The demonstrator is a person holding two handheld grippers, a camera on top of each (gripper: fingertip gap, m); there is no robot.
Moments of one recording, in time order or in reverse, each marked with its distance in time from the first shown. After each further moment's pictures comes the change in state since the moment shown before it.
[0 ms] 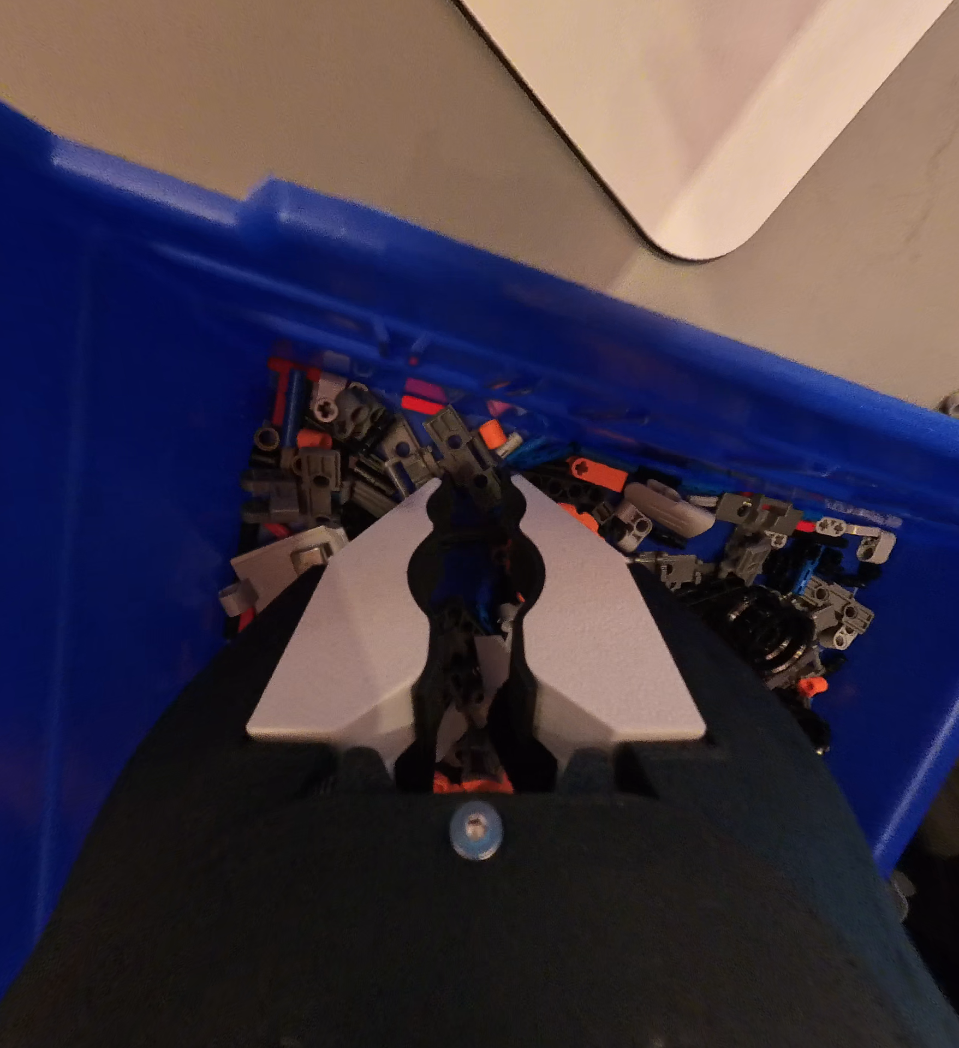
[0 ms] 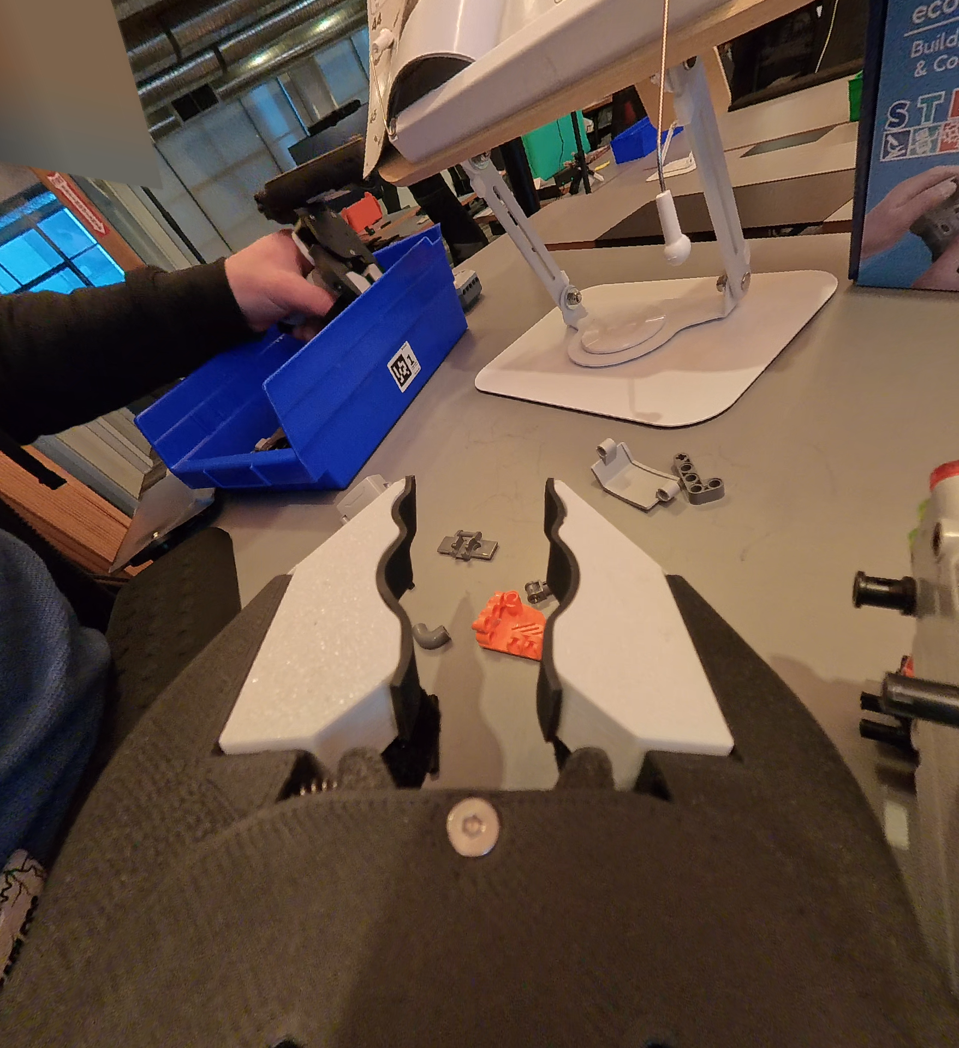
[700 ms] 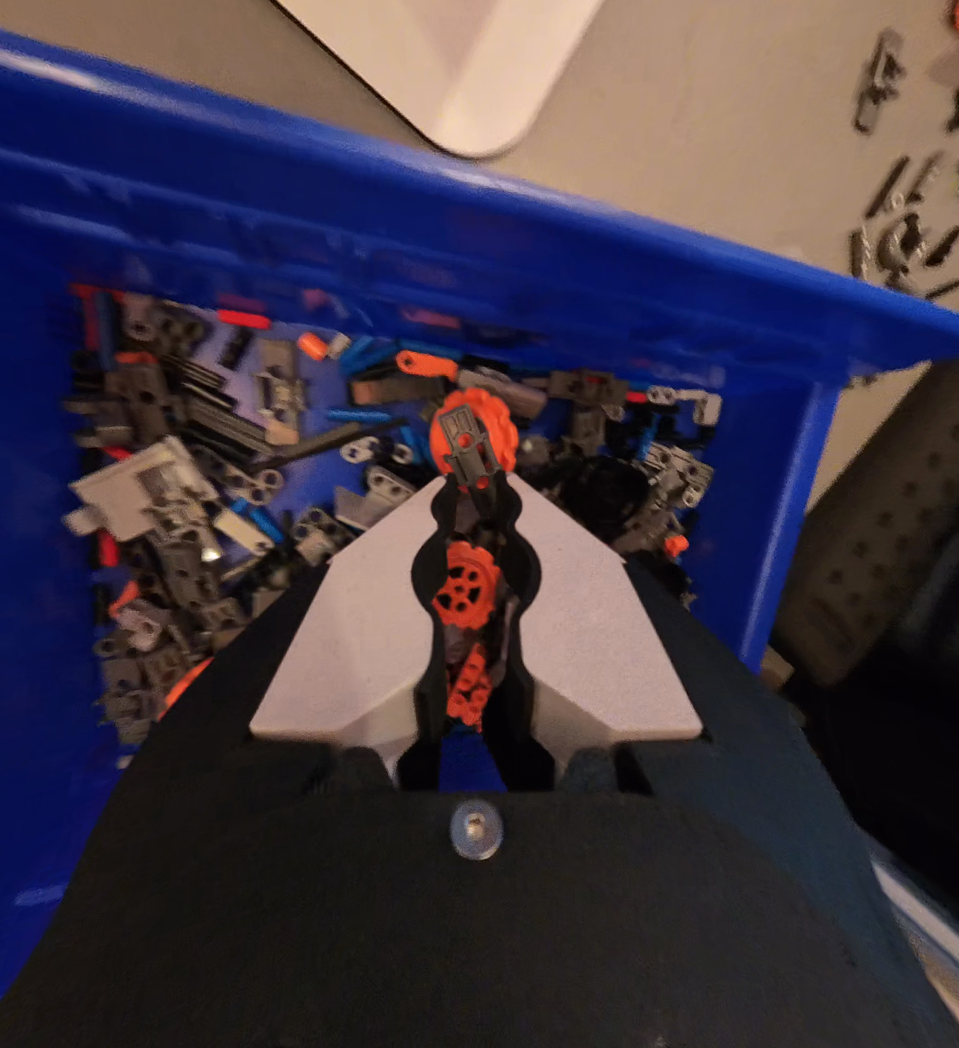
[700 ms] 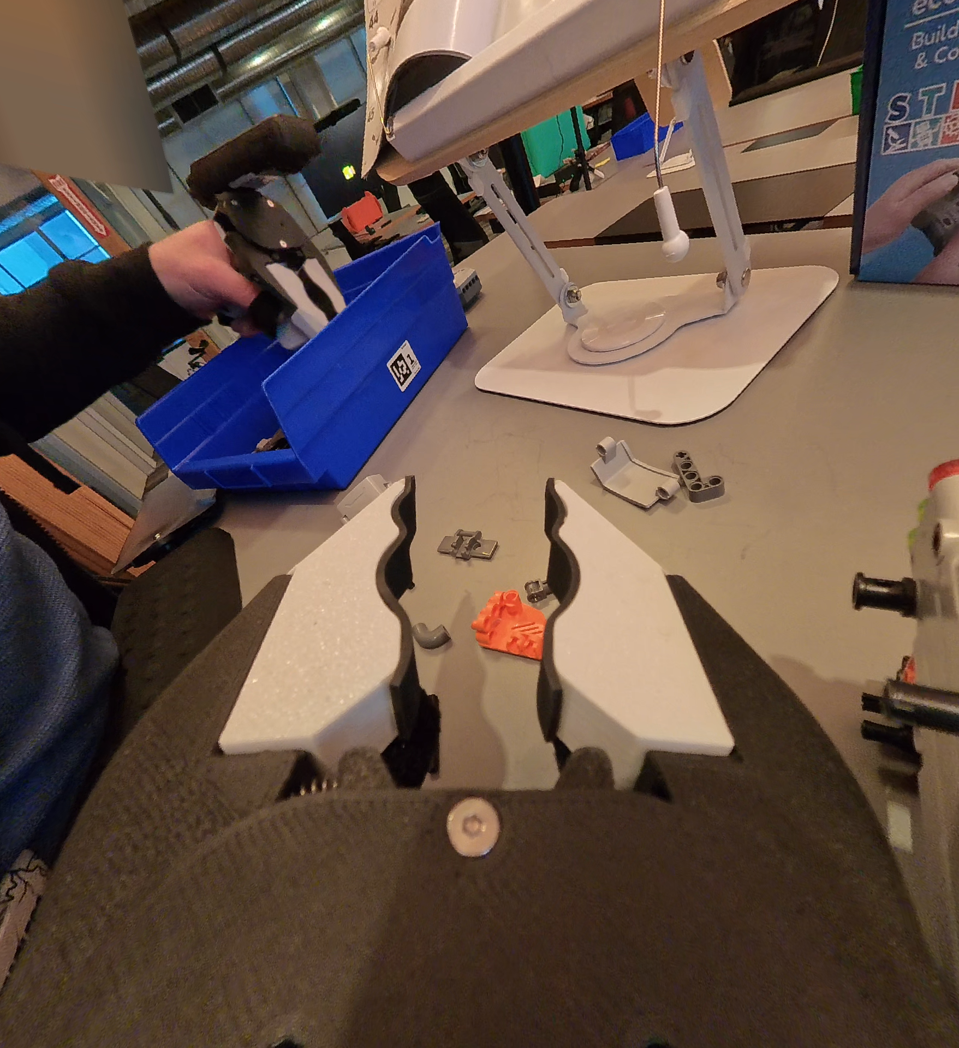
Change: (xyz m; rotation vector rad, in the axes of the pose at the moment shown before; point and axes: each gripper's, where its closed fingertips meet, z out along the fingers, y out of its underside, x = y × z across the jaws) left arm 0.056 0.030 -0.037 -0.024 0.139 0.104; right arm 0.001 0.000 0.000 -0.003 -0.001 0.008
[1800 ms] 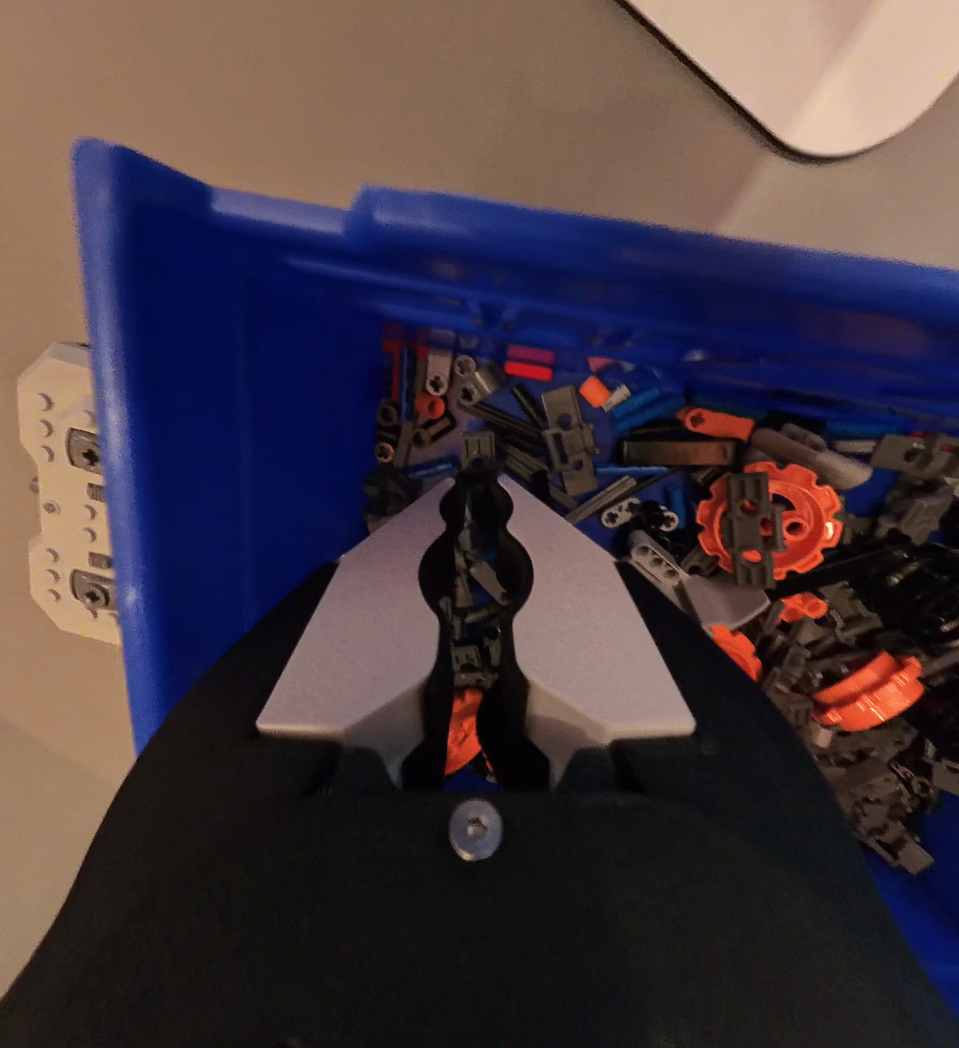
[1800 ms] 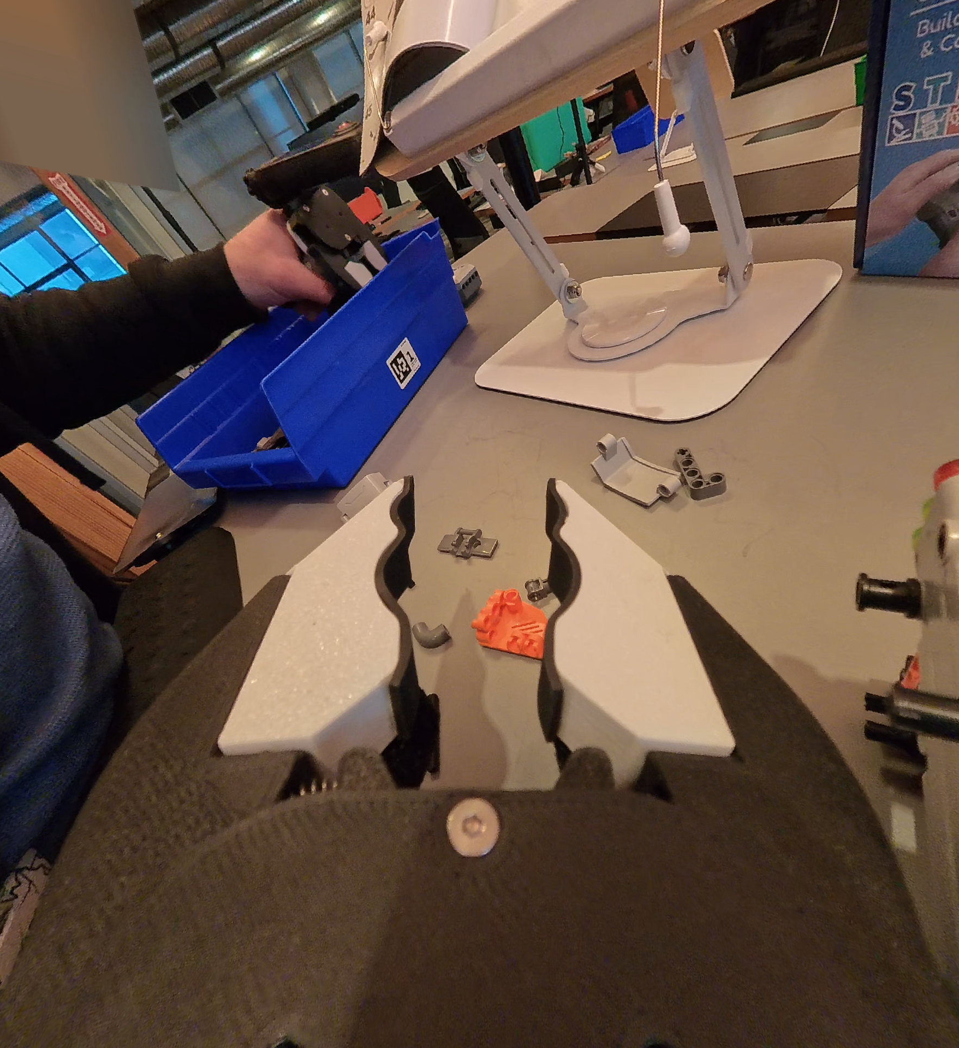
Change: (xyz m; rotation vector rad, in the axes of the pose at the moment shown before) left arm -0.097 -0.016 0.010 -0.074 -0.334 0.061; right arm 0.001 0.001 0.001 -0.007 -0.001 0.006
